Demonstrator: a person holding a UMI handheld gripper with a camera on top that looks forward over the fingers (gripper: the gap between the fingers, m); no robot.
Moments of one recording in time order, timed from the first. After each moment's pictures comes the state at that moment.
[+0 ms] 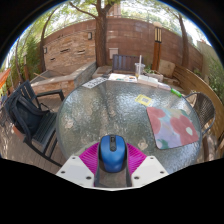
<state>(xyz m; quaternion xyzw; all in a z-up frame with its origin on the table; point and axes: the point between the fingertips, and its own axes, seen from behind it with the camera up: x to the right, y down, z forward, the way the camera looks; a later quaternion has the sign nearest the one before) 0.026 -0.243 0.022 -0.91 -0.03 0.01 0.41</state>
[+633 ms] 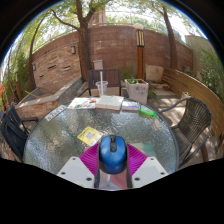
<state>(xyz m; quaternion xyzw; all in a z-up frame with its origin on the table) 0.267 -0.094 0.085 -0.89 0.02 0.01 0.46</state>
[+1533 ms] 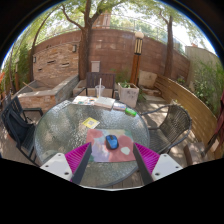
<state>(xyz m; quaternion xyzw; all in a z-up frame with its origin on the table) 0.273 -0.277 0.189 -0.89 0.01 -0.06 0.46</state>
